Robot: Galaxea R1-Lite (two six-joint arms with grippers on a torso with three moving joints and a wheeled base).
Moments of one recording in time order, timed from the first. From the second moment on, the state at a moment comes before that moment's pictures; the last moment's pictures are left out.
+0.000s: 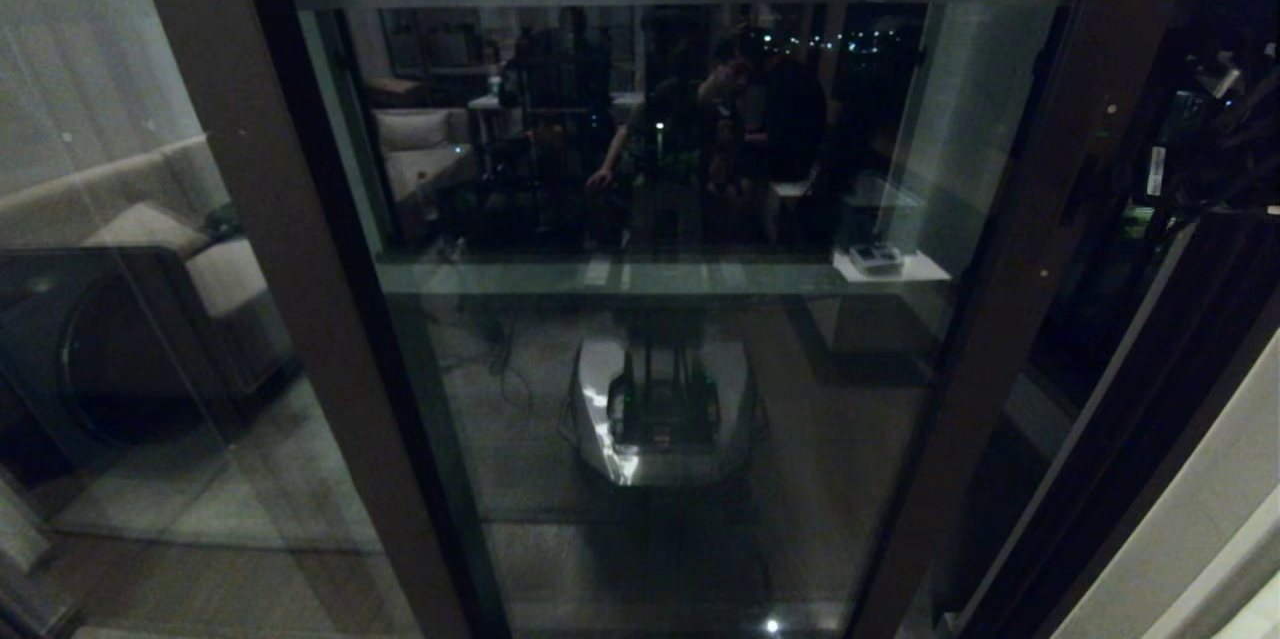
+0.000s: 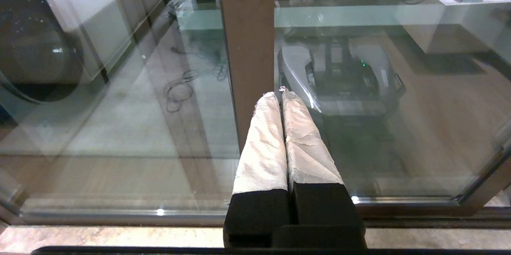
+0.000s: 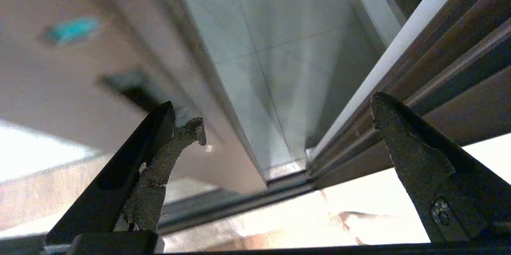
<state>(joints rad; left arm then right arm) 0.00 0.00 -0.03 0.09 -0.02 0.05 -0.28 1.91 -1.83 0.42 0.04 0.05</state>
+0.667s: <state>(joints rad) 0.00 0.00 -0.03 0.09 -0.01 0.05 -0.28 1.93 -1.83 0.39 -0.01 0.05</state>
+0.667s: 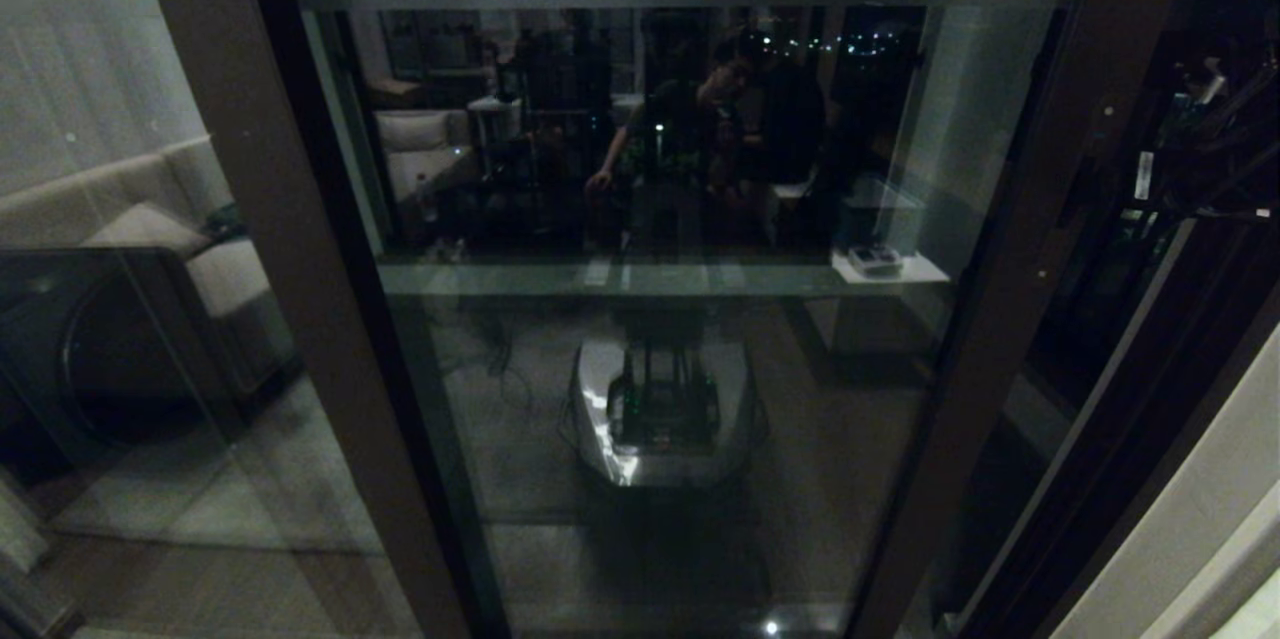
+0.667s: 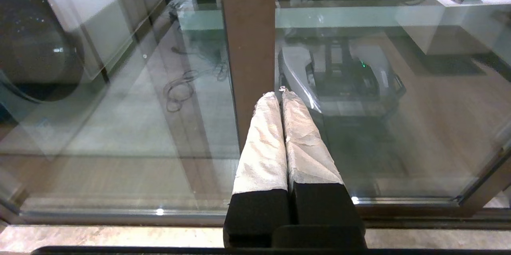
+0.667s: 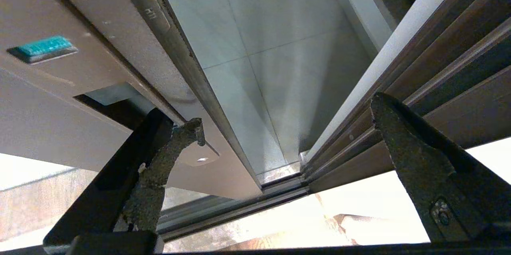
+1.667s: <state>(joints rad) 0.00 0.00 -0.03 0.09 -0.01 0.05 -0.31 1.95 -1.83 0.34 -0.04 0.05</state>
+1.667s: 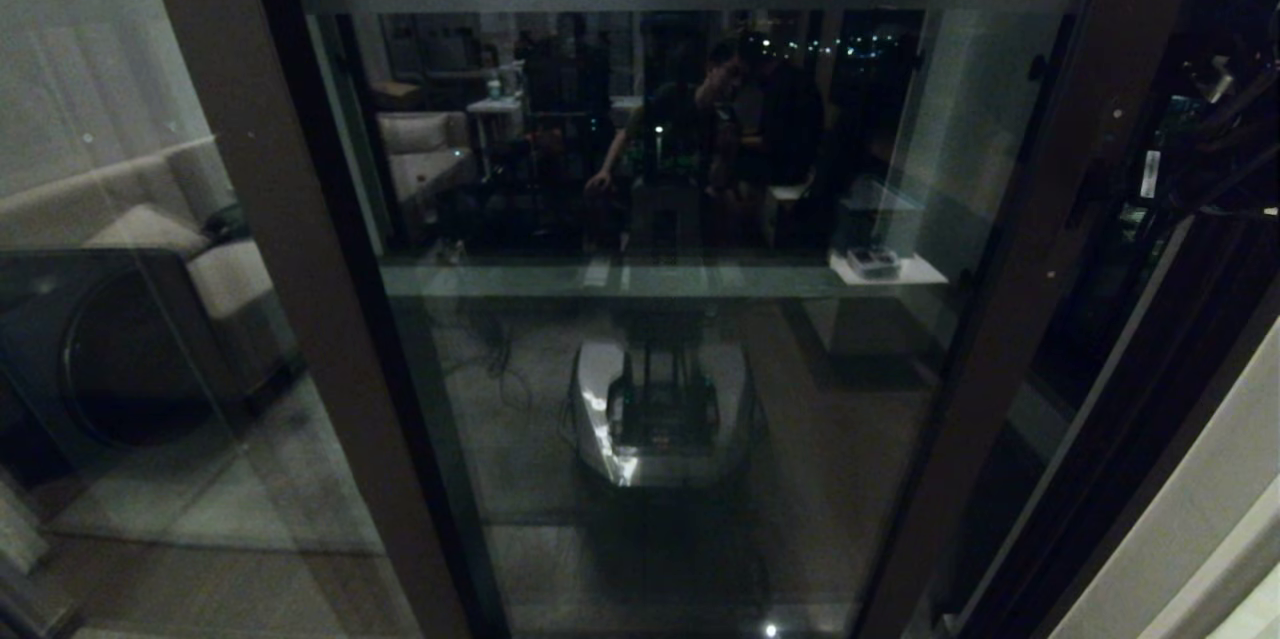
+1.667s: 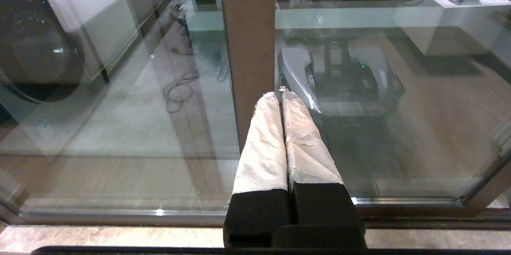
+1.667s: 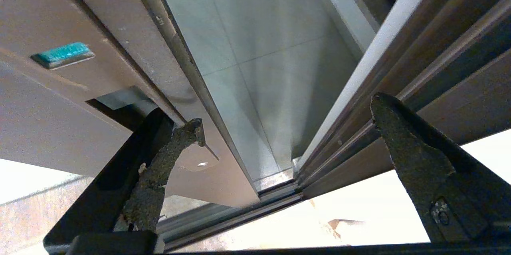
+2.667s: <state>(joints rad) 0.00 0.00 -0.03 0.09 -0.02 0.05 -0.35 1.94 -1.83 0.35 -0.05 0.05</state>
